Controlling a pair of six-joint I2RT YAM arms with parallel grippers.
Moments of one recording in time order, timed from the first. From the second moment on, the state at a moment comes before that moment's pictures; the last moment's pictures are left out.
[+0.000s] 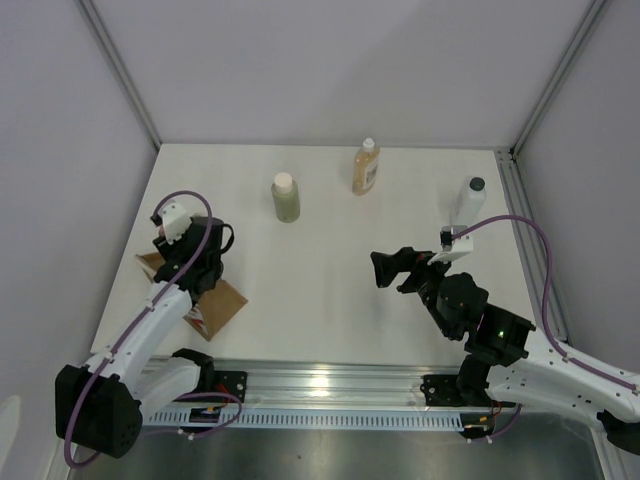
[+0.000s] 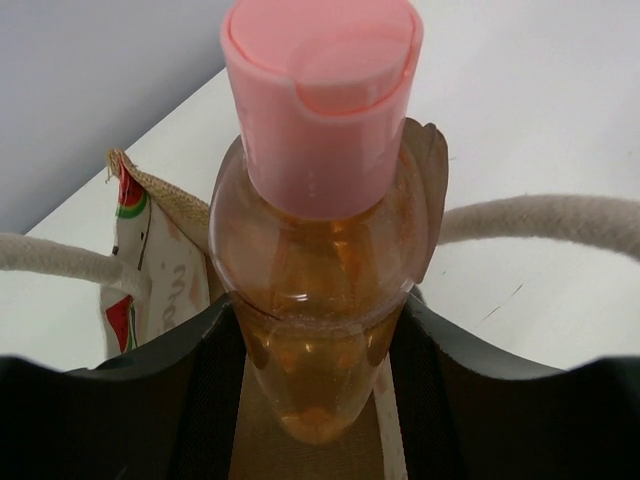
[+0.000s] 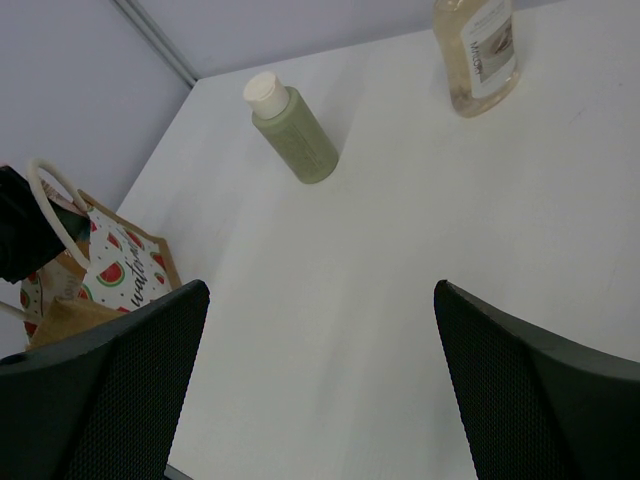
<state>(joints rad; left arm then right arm) -0.27 1.00 0.71 -0.42 -0.92 -0.58 1.09 0.65 0.67 -0.14 0.69 0.55</state>
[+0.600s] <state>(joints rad) -0.27 1.07 0.66 -0.47 -0.92 -0.70 1.09 0.65 0.67 -0.14 0.69 0.55</state>
